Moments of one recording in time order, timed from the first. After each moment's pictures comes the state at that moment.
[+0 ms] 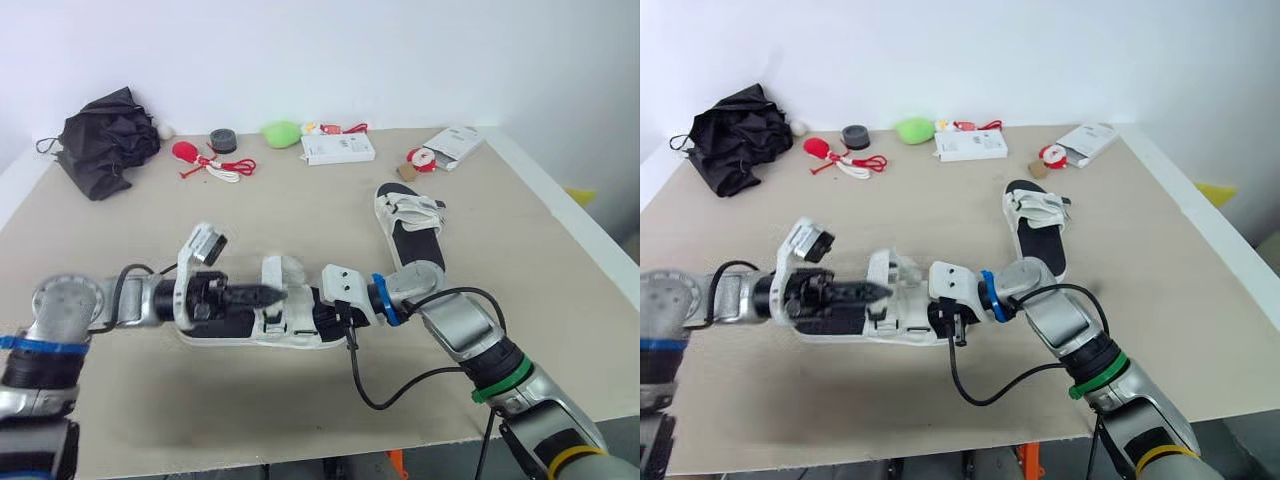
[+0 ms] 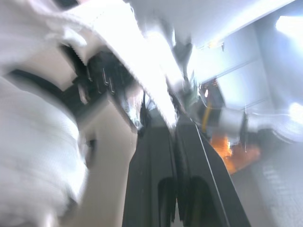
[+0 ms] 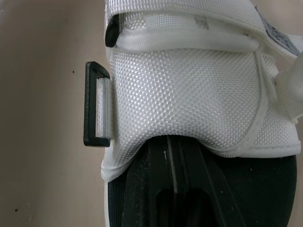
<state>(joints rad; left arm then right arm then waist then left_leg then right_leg) -0.56 0.65 0.05 0.08 -1.51 1.32 -0.59 -0.63 -0.50 0.49 -0.05 0.09 0.49 1.16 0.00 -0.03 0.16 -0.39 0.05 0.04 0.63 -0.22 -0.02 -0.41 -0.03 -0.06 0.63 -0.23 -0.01</state>
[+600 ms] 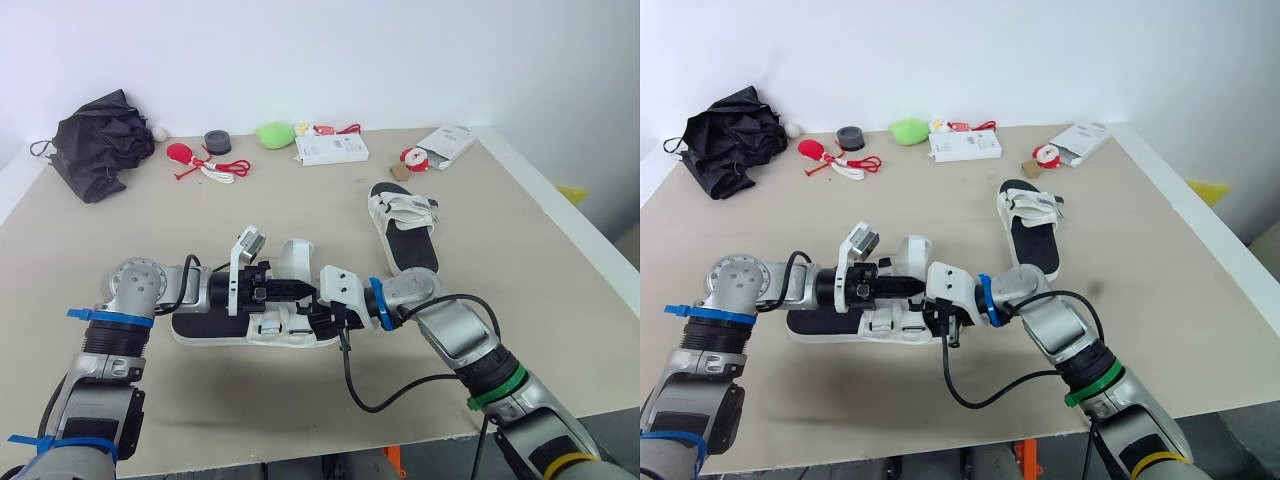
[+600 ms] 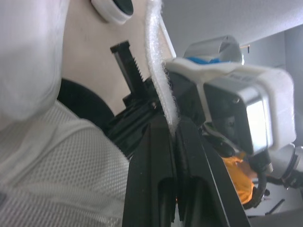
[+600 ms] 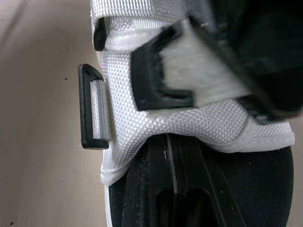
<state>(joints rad) -0.66 0.51 -0.01 0.20 -1.20 1.42 -0.64 -0.59 -0.47 0.48 -0.07 0.09 0.49 1.09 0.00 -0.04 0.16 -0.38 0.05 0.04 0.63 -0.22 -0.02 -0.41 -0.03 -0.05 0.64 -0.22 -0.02</state>
